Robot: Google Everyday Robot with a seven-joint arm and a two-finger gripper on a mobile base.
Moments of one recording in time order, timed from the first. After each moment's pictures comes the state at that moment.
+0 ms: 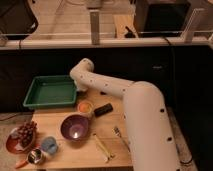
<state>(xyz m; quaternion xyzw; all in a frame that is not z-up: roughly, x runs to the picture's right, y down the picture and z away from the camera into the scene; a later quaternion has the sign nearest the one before) -0.146 -0.015 0.933 -0.10 -0.15 -0.48 0.86</state>
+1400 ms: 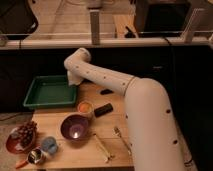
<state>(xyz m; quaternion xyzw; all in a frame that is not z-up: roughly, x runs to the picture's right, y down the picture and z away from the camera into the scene) -0.210 -0.057 0.870 -0.05 -0.20 -0.53 0.82</state>
